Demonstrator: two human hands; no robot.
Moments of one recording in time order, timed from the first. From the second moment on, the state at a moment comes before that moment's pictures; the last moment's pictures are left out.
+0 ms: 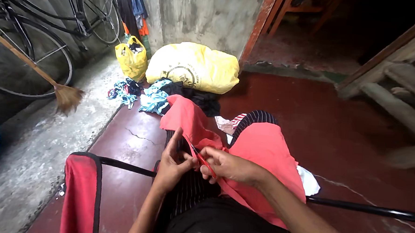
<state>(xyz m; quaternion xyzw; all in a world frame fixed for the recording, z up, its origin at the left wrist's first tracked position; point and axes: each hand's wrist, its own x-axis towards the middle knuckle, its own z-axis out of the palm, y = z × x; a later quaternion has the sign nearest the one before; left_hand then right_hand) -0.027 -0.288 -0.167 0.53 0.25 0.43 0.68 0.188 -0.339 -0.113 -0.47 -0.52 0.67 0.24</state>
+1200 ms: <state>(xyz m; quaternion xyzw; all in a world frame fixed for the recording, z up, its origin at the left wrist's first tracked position) -0.025 -0.274 -0.164 0.47 0.23 0.47 0.71 0.194 -0.327 -0.106 -0.50 -0.54 0.64 0.21</state>
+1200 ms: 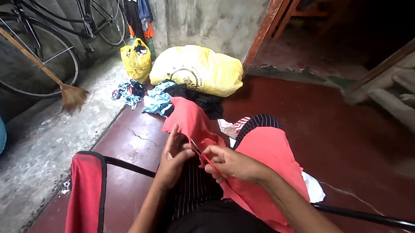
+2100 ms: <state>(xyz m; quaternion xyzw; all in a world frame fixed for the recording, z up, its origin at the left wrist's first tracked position) -0.024 -0.262 -0.153 0.47 0.32 0.53 0.64 0.178 -0.308 -0.101 -0.52 -0.59 0.60 0.17</state>
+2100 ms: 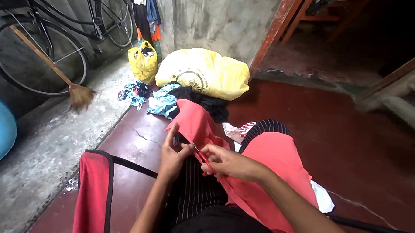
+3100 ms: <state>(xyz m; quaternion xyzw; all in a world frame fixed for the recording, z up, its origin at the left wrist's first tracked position) -0.034 -0.272 -0.160 0.53 0.30 0.48 0.63 0.183 -0.286 -0.089 -0.47 -0.60 0.63 0.15</state>
